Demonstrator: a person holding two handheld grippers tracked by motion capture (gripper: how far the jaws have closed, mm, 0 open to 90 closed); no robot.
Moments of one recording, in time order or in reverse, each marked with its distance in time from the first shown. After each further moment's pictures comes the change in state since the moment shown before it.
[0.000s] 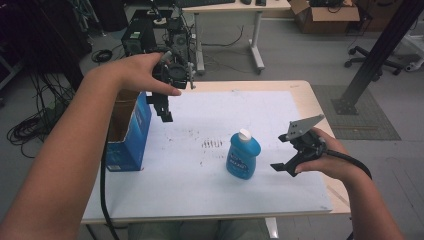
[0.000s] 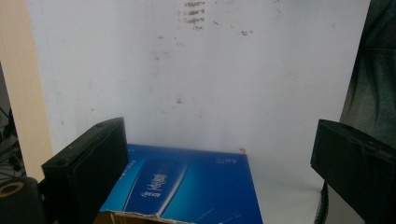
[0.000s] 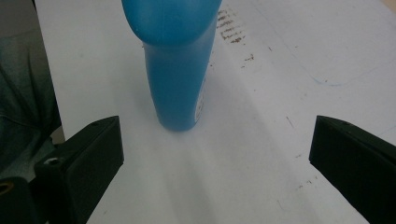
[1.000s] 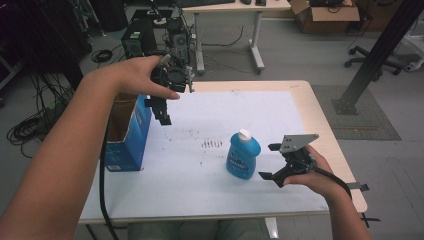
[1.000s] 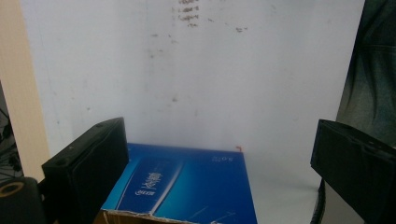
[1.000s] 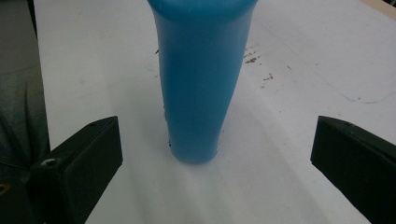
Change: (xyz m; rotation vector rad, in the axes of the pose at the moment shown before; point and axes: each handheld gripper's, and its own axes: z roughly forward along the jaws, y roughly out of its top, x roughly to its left) left arm -0.007 -0.001 0.002 0.004 -0.001 0.010; right arm 0.019 -0.027 0.041 -0.180 -0.002 0.047
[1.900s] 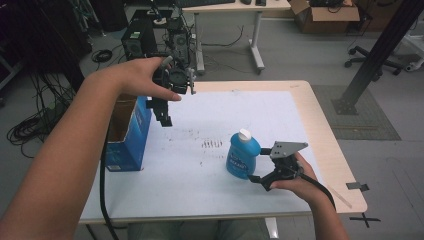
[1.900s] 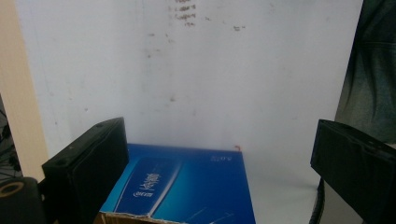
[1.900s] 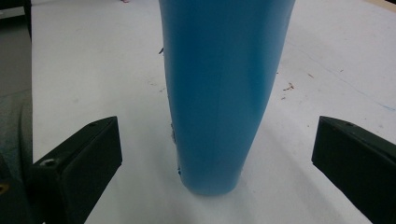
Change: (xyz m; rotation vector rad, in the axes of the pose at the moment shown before) left arm -0.002 0.003 0.003 0.015 -0.005 0.012; right arm 0.008 -0.014 0.034 -0.086 0.006 0.034
